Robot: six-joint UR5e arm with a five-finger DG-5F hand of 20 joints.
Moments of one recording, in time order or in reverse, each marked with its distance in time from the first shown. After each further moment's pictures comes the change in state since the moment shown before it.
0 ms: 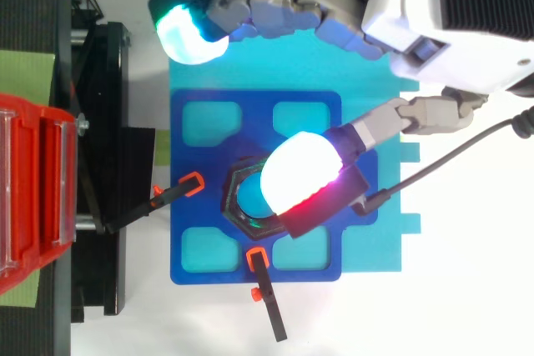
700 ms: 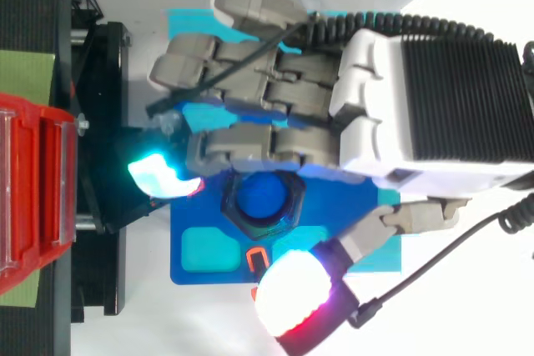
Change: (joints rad) arm 0.075 -0.001 0.002 -0.052 0.006 0.011
